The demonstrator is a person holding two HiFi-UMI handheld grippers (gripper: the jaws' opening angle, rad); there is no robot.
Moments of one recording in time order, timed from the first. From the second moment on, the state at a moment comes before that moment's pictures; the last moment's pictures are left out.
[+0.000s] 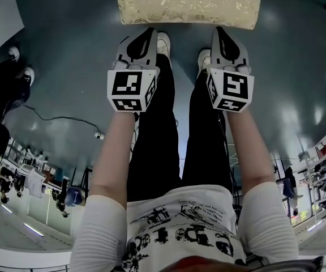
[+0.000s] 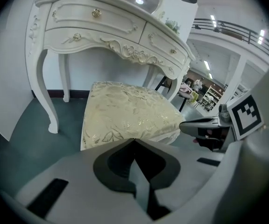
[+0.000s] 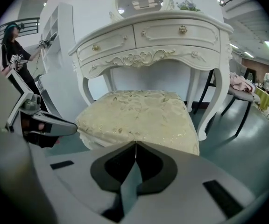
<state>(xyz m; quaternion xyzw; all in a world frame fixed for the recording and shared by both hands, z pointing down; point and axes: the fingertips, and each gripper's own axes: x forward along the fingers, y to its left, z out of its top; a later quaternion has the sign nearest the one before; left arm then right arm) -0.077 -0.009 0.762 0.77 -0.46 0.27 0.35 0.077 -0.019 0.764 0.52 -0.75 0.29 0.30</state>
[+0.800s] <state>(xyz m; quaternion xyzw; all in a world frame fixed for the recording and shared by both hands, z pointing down) -0.105 -0.063 0.763 0.79 -0.44 0.25 0.35 0.051 -0.072 0.767 0.51 -0.74 0.29 0.31</state>
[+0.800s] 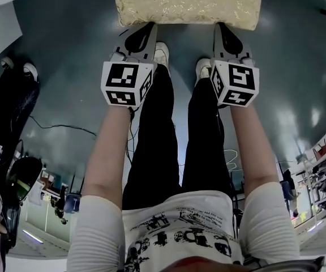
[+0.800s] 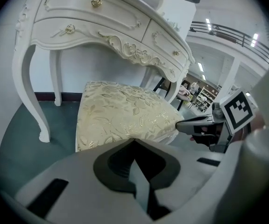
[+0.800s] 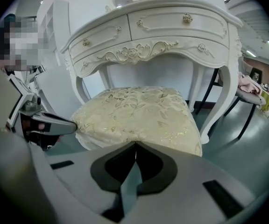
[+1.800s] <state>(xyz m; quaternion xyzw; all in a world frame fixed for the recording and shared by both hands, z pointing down) -0.110 -0.188 0.774 0.80 -0.47 0.23 0.29 0.045 -0.198 0.777 0.52 -0.76 0.24 0.31</state>
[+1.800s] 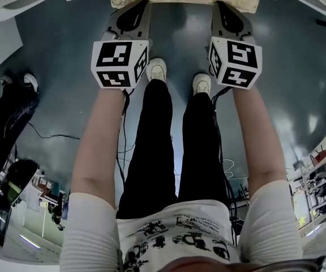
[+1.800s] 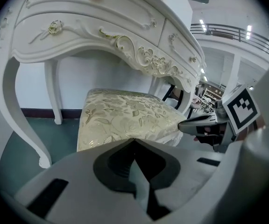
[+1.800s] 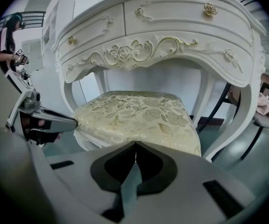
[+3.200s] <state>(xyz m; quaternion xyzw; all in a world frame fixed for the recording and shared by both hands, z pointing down) -0.112 -0.293 0.769 0.81 -0.49 0.21 0.24 0.041 -0.304 0.772 0.53 -0.78 0.17 0.29</state>
